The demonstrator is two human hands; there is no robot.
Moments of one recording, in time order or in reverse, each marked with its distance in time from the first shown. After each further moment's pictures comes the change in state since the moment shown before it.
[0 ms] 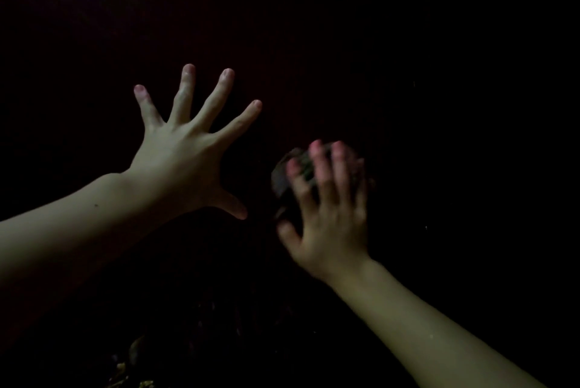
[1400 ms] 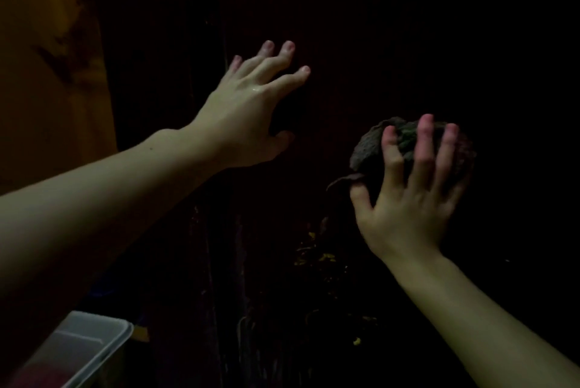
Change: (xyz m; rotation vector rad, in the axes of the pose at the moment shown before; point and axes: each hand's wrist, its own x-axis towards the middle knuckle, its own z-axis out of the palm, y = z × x) left_hand -0.176 -0.087 0.011 -0.298 -0.124 -0.200; right_hand -0.057 -0.173 0.020 0.033 -0.078 0.210
